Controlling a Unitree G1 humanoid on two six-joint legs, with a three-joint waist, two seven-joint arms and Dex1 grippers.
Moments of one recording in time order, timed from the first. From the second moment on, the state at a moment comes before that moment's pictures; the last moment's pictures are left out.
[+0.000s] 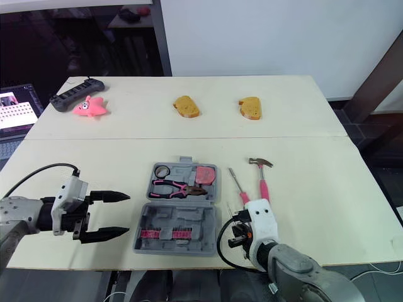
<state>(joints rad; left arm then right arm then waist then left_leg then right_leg) 0.12 0.90 0.22 -0.28 -0.55 0.32 -1.31 0.21 -0.18 -0.09 -1.02 0.57 1.53 -0.04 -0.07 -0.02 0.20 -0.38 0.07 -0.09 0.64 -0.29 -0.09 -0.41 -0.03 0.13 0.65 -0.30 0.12</state>
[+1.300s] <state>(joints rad) 0.12 0.90 0.22 -0.28 -0.52 0.28 -1.26 -0.31 -1.28 0.29 -0.72 0.19 0.35 1.21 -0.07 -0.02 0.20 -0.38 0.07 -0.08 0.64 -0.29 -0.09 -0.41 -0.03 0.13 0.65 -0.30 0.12</state>
